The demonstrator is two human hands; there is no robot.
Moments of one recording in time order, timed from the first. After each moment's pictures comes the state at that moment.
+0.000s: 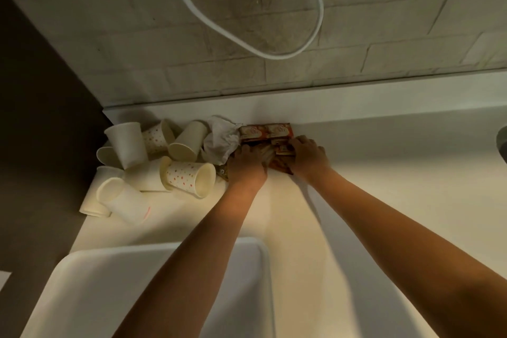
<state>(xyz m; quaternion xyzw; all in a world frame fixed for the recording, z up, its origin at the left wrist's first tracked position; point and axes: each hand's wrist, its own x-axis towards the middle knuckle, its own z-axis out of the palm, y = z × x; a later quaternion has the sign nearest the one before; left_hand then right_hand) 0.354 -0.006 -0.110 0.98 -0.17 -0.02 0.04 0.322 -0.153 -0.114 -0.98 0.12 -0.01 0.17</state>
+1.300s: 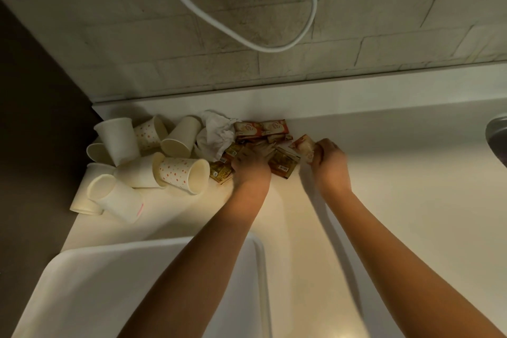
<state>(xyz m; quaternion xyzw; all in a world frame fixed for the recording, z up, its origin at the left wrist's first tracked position) 0.331 -0.031 -0.103 0.99 -0.13 -0.07 -0.04 0.269 -0.161 -0.104 -0.87 0.21 -0.23 0.38</state>
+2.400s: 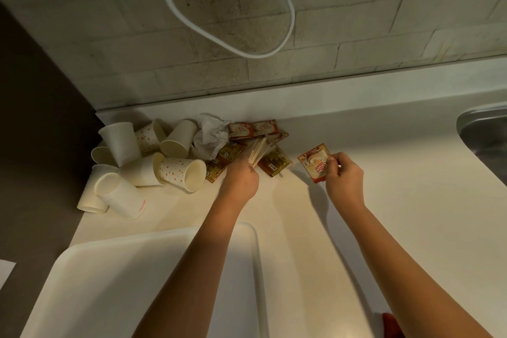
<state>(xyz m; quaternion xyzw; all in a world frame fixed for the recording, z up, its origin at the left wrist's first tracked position) 0.283 0.005 -0.063 0.93 -0.10 -0.13 0.33 0.198 -0.163 -0.087 -0.78 0.31 -0.22 0.50</state>
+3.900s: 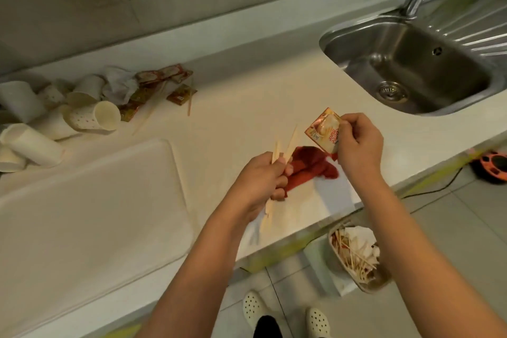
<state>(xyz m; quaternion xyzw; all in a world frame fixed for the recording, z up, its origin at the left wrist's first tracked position) -0.005 -0.031 -0.027 0.64 -0.11 -0.46 0.61 -0.076 -0.190 -0.062 -0.71 0.38 -0.39 0.45</state>
